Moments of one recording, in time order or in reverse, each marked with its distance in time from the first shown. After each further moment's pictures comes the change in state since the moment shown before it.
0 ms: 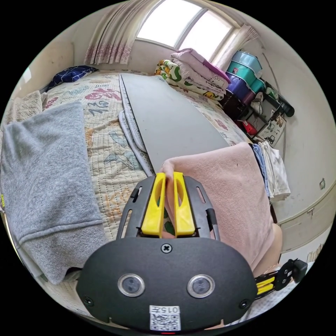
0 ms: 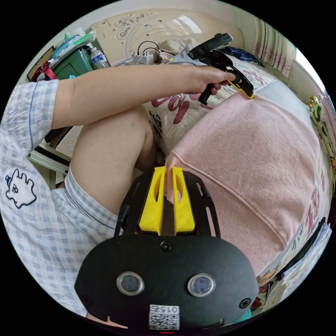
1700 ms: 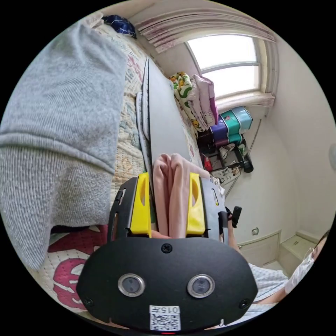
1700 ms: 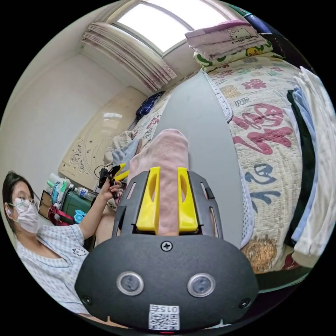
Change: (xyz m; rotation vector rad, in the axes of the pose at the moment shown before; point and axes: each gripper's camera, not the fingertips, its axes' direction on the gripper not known) left arm -0.196 0.104 0.023 0.064 0.512 -0.441; right arm 0.263 -0.128 -0.488 0.558 -0.211 0.772
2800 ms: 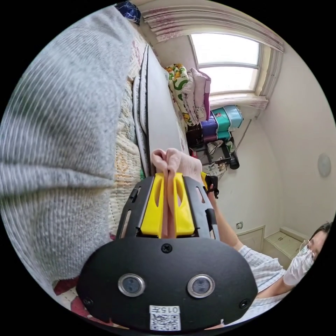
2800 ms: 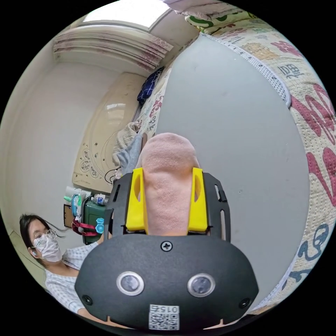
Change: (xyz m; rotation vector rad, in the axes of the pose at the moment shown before) left arm -0.107 -0.104 -0.022 -0.073 0.144 -0.024; right arm -0.173 -0.078 -0.024 -0.212 -0.204 0.150
